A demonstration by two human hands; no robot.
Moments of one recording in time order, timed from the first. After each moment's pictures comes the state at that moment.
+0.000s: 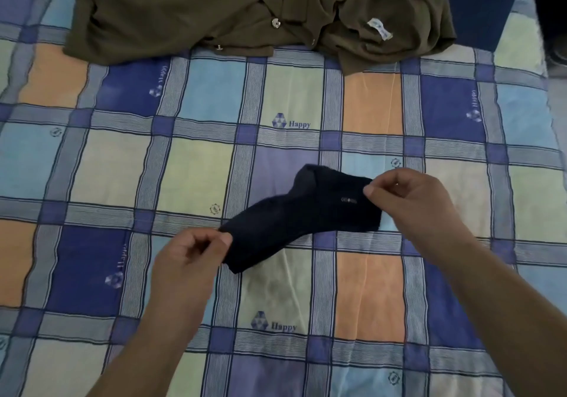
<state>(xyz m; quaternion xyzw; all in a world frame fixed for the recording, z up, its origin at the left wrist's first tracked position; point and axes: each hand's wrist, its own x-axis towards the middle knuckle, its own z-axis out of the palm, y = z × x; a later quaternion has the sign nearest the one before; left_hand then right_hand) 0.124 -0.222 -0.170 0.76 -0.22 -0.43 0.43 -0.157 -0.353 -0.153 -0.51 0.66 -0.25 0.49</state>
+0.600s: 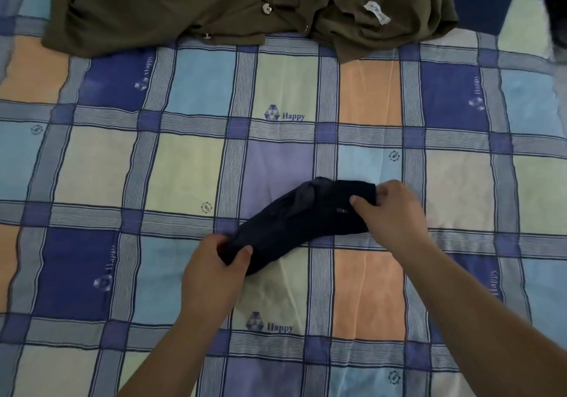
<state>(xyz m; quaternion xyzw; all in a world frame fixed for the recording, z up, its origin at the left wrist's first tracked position) 0.098 -0.224 -0.211 0.84 -0.34 -0.37 0.20 -0.149 -0.344 -0.207 -0.52 0.78 -0.06 0.34</state>
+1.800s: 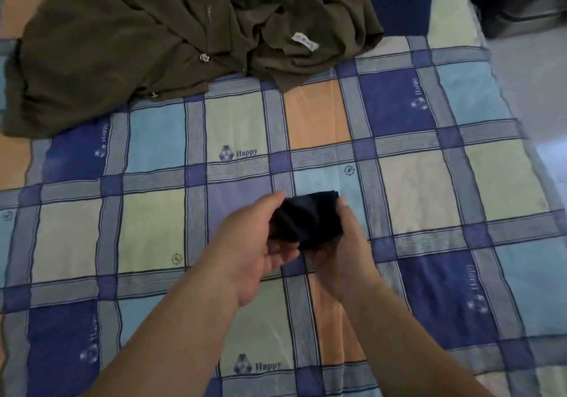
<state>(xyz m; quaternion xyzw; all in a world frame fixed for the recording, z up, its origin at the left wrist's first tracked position) 0.007 -0.349 -0.116 0.67 -0.13 -0.69 0.26 -0.123 -0.322 -0.215 0.04 0.46 -0.50 0.74</state>
